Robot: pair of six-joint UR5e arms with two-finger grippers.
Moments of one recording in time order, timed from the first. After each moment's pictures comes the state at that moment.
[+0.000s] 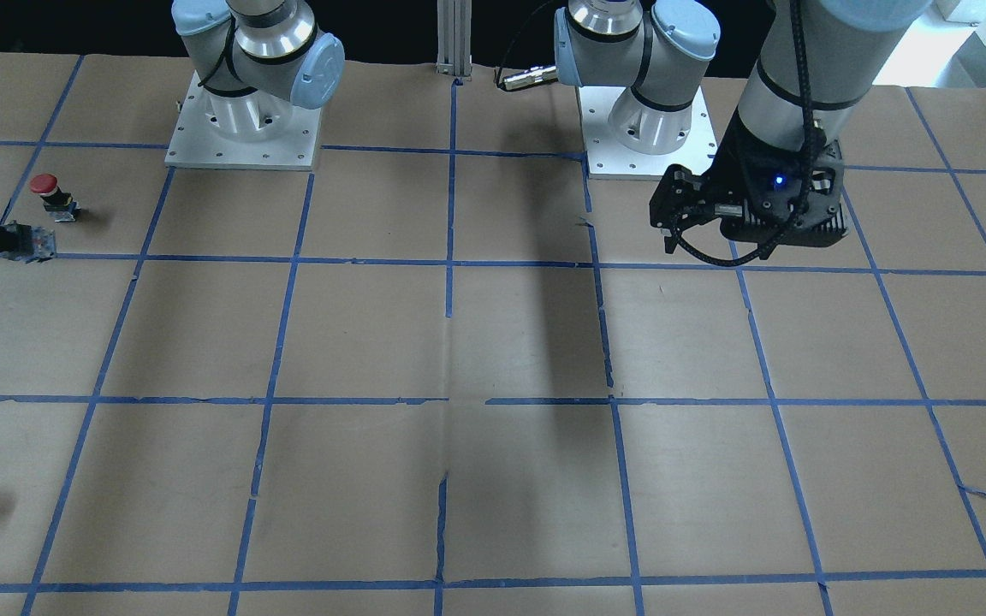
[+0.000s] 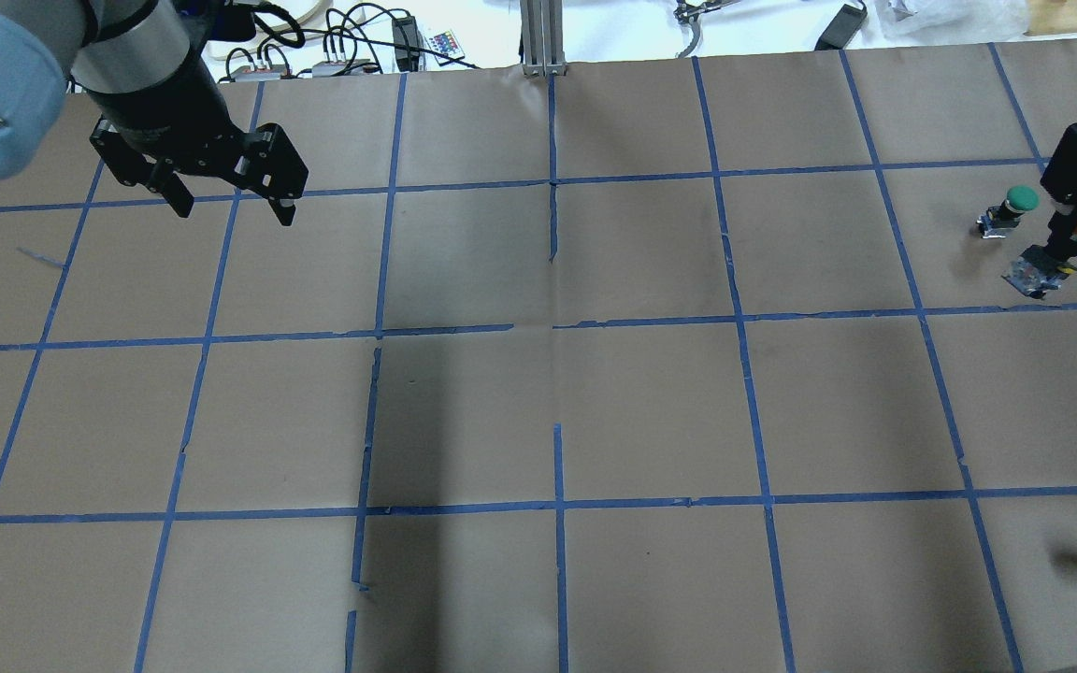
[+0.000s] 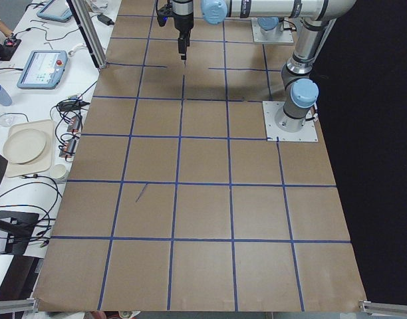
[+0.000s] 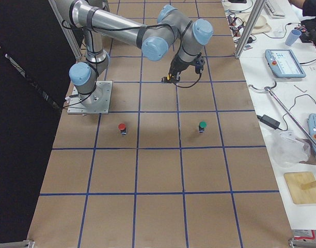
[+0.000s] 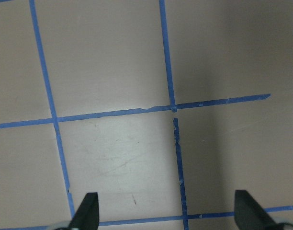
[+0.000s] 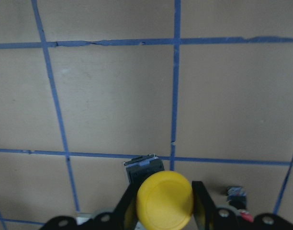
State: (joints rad) left arm -1.55 -1.63 -1.49 -1.61 1.64 0.11; right arm 1.10 -1.37 1.39 -1.31 -1.61 -0.52
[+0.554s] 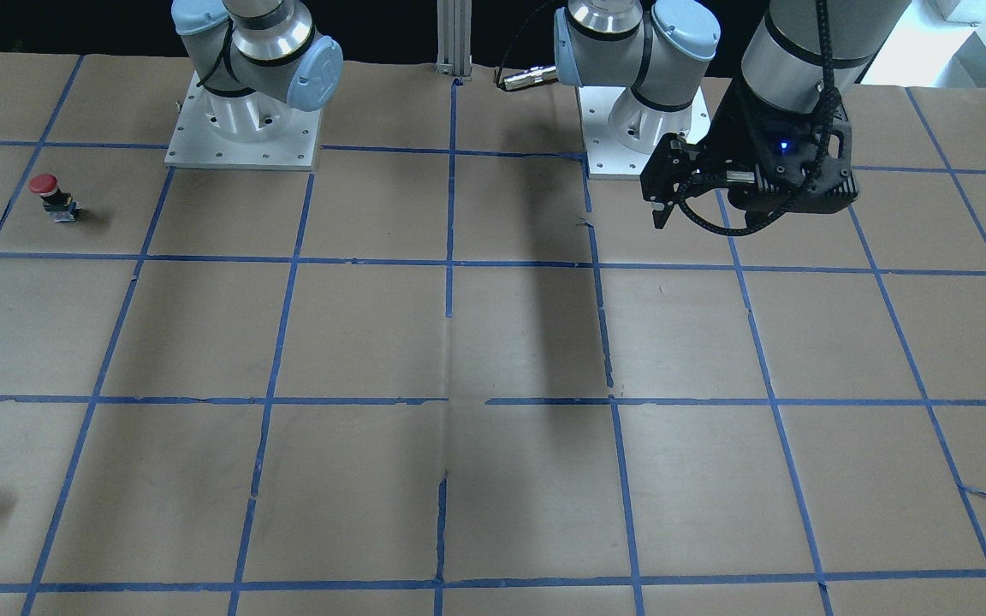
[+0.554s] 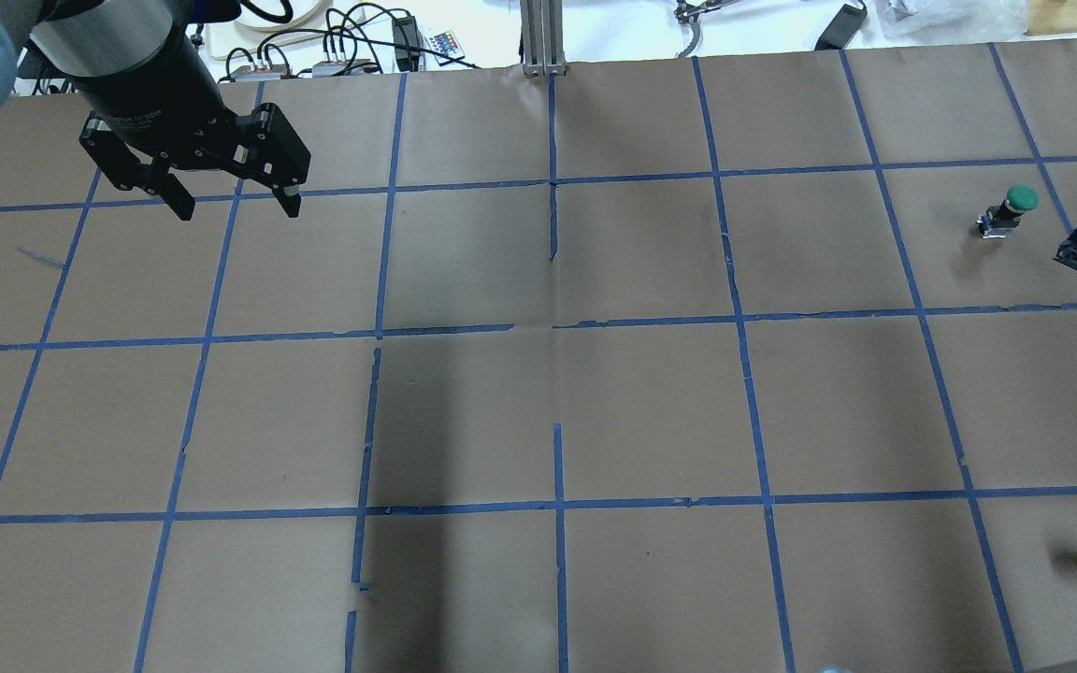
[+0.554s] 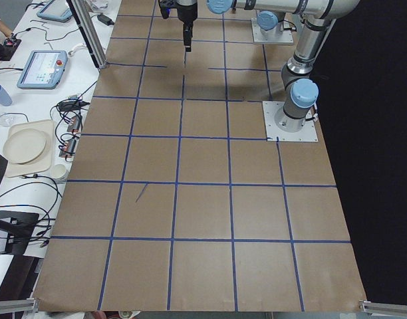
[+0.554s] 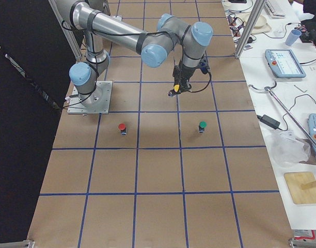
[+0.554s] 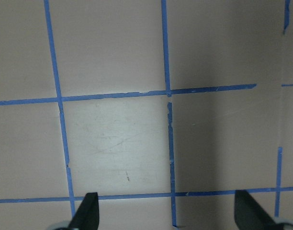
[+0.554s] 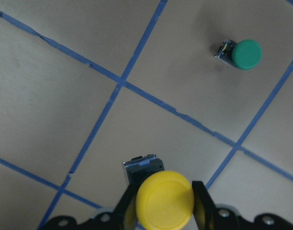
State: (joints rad) left arm -1.55 -1.61 -1.47 -1.66 1.57 0.03; right arm 1.06 -1.37 1.54 -1.73 -1.68 -1.08
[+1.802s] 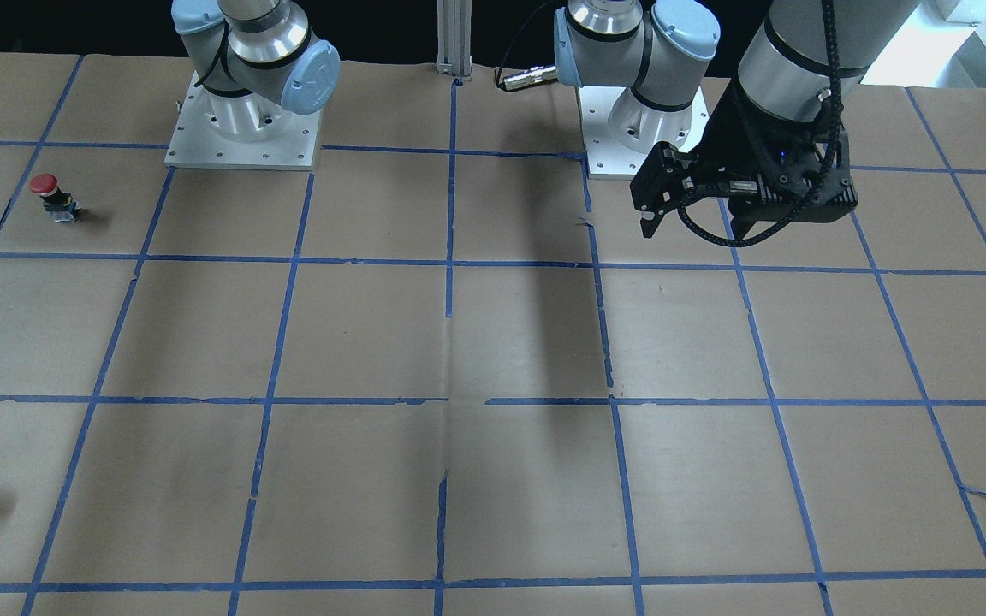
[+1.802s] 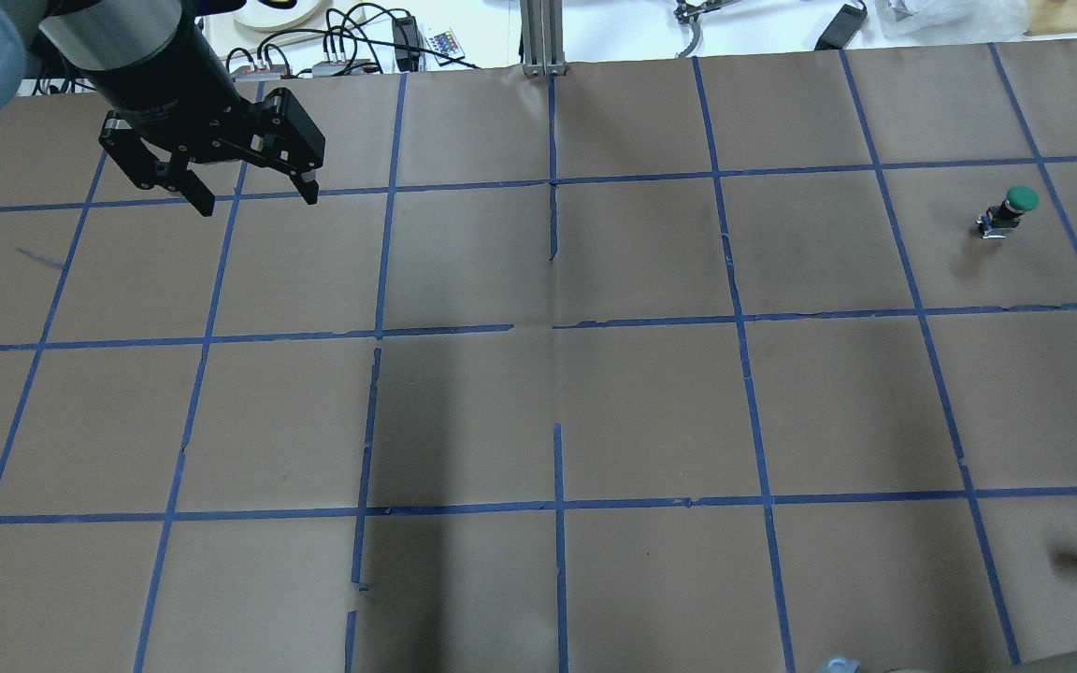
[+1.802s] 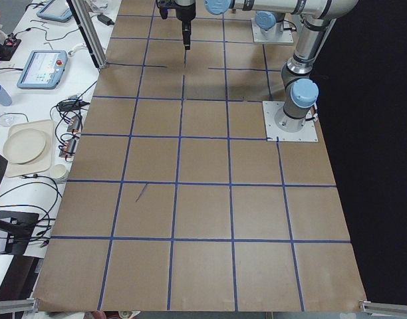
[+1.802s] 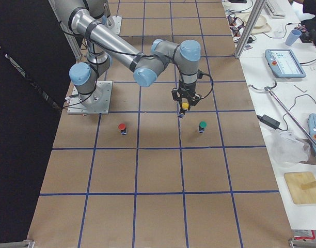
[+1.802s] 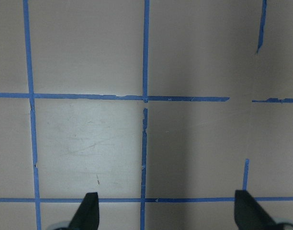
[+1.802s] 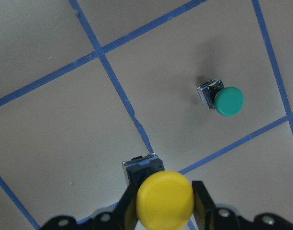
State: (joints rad) left arm -1.55 -1.63 -1.46 -1.64 1.52 -0.02; right arm 1.01 -1.37 1.66 -2.00 -1.65 -1.72
